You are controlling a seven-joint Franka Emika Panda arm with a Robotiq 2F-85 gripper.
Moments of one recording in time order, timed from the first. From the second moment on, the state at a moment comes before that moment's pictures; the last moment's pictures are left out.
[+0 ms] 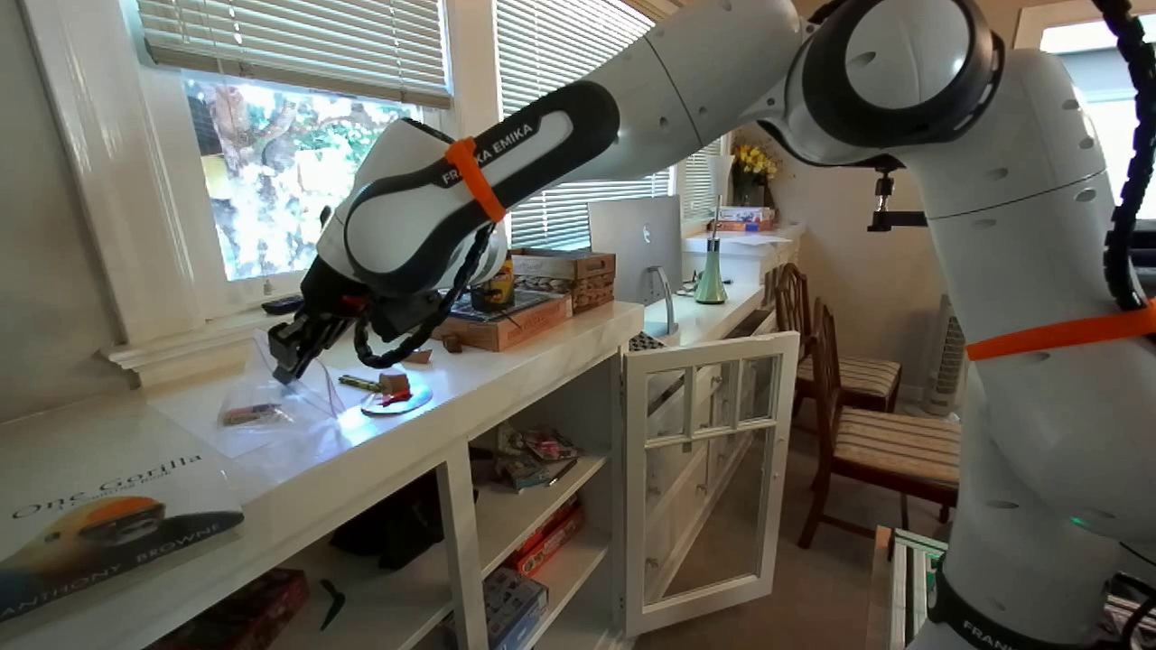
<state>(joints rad) 0.14 0.36 0.24 -1.74 0.06 2.77 -0.20</state>
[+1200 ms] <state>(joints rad) 0.12 0.36 0.24 -1.74 0.06 2.76 -0.20</state>
